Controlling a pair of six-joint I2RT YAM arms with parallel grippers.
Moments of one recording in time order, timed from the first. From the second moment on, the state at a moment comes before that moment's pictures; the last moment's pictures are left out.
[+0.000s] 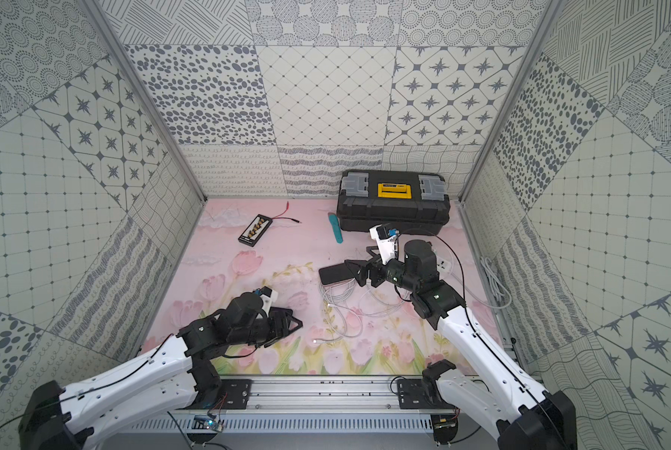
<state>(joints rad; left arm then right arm) -0.81 0.89 0.47 -0.42 0.23 -1.14 0.44 0.95 0.77 -0.14 -0.46 0.21</state>
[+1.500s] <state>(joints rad) -0.91 1.35 0.26 0.40 0.25 -1.28 0.44 0.79 0.69 -0.16 -0.50 0.26</state>
